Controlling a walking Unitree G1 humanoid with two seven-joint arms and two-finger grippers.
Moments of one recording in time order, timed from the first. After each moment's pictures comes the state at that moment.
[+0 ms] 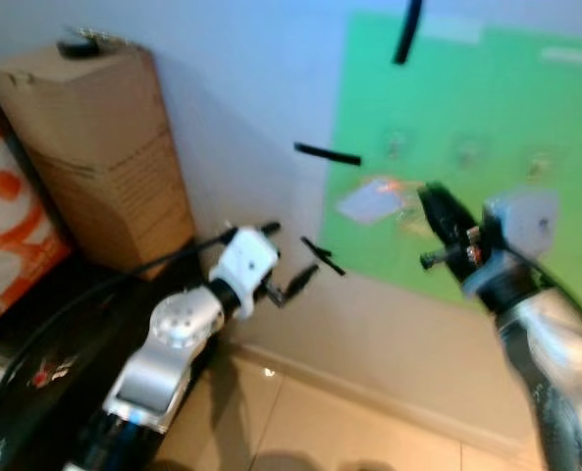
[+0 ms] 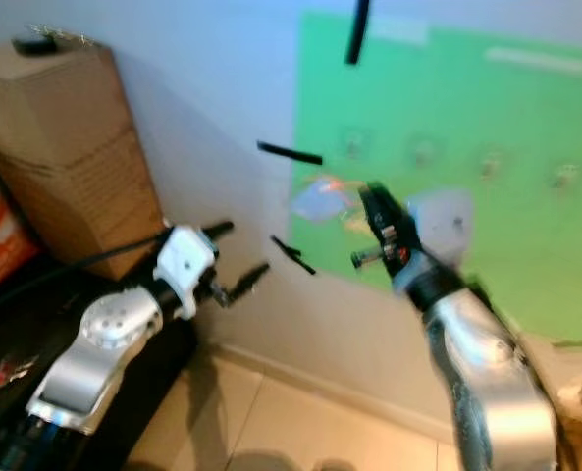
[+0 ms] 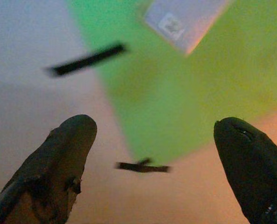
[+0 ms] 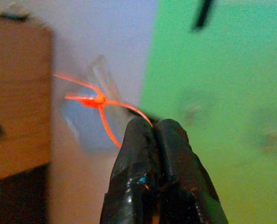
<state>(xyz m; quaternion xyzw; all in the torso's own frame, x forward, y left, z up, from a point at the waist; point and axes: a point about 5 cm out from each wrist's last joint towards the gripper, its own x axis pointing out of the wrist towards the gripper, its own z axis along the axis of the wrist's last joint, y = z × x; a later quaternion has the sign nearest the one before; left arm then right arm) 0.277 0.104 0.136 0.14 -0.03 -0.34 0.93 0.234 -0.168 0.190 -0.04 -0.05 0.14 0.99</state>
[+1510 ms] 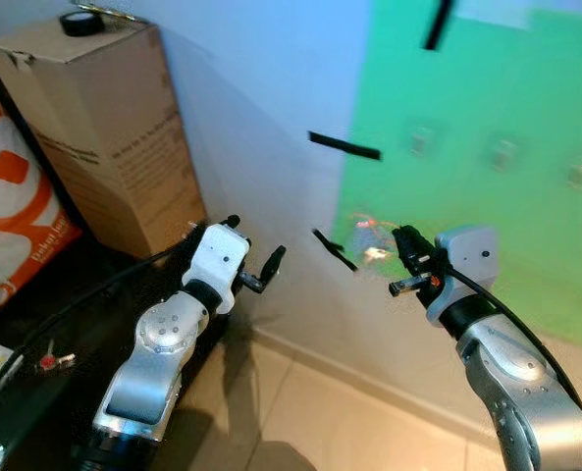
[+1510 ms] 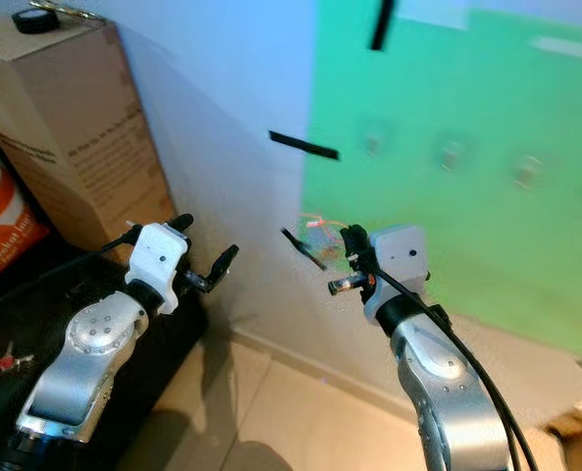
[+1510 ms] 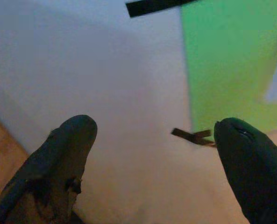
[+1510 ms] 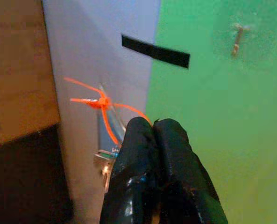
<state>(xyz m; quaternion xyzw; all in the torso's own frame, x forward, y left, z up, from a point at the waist) 0.276 0.133 0.123 0.14 0.00 -0.23 0.96 0.239 -0.144 0.157 -0.04 0.02 0.16 0.99</state>
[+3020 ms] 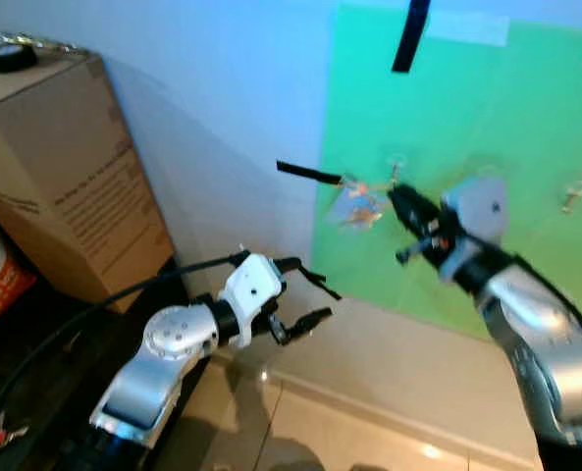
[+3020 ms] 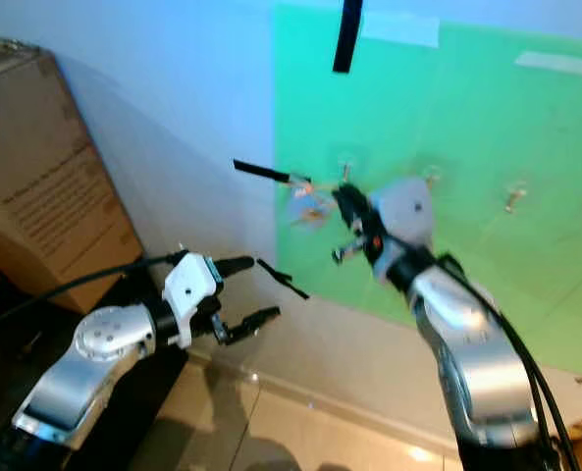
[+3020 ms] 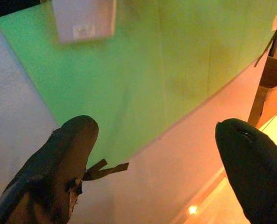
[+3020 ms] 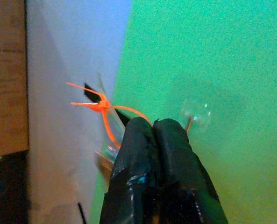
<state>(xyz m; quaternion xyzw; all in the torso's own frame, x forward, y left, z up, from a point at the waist) 0.255 0.101 0.117 0.13 0.04 -0.48 0.87 0.272 -0.155 0.198 -0.10 -0.05 0.23 0.97</state>
